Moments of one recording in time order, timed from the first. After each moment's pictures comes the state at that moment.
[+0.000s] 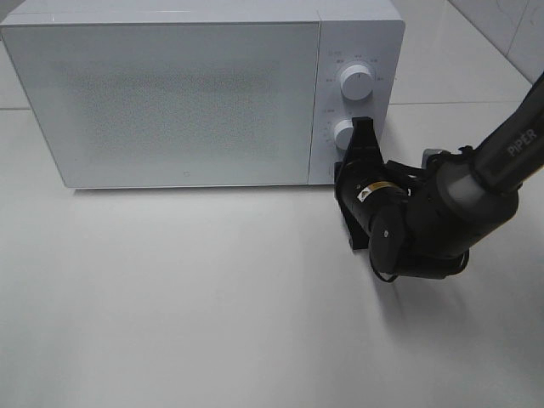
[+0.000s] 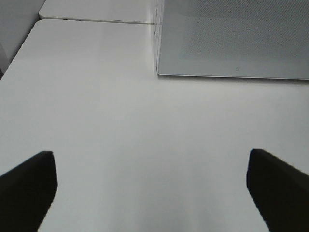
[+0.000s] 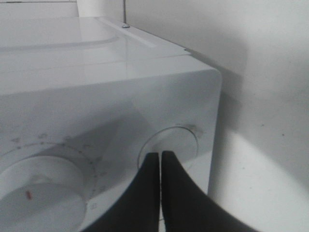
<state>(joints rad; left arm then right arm) 0.03 0.00 -0.52 -0.10 1.08 0.04 0.58 2.17 -0.81 0.55 -1.02 1.37</state>
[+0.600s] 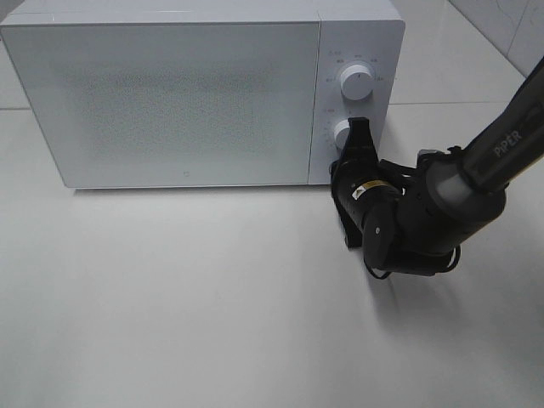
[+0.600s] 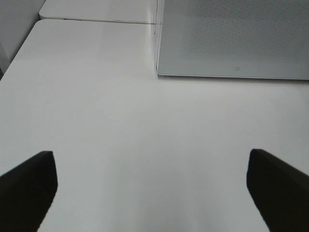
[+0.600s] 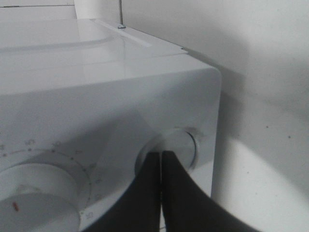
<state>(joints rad) 0.03 0.00 -0.52 -0.10 1.08 0.04 0.58 2.19 -0.85 0.57 -1.02 1.36</state>
